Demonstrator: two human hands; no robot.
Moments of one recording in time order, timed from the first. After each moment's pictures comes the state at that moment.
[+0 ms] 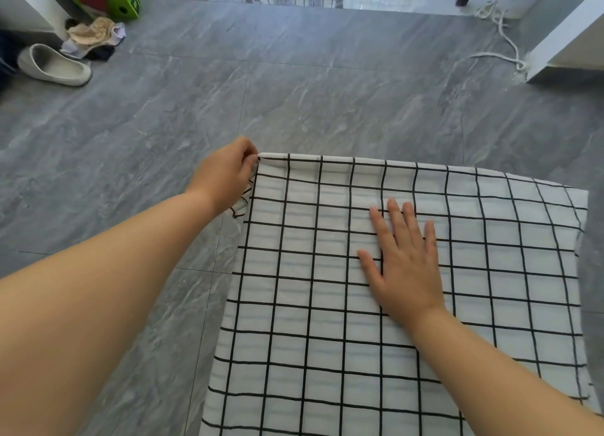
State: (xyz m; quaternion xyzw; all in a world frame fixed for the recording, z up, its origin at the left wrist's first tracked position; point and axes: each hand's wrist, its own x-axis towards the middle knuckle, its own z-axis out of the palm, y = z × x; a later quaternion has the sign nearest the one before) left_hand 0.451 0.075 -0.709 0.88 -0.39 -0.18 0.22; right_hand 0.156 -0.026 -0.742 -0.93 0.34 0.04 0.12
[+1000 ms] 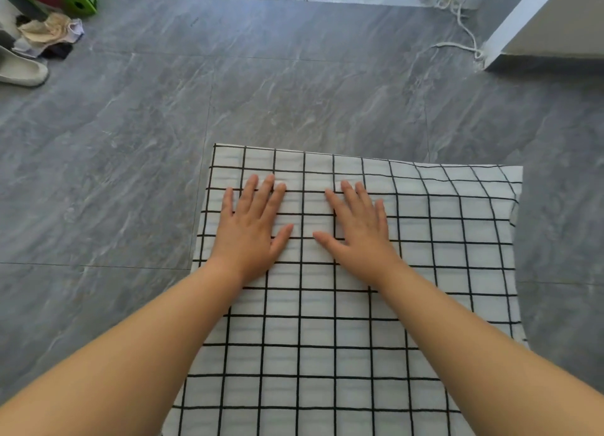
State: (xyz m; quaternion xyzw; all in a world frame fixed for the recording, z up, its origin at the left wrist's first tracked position) left_hand 0.316 0.082 -0.742 0.85 -0.52 -0.12 -0.04; right_hand 0.157 -0.050 -0.724 -0.90 0.31 0.08 0.29
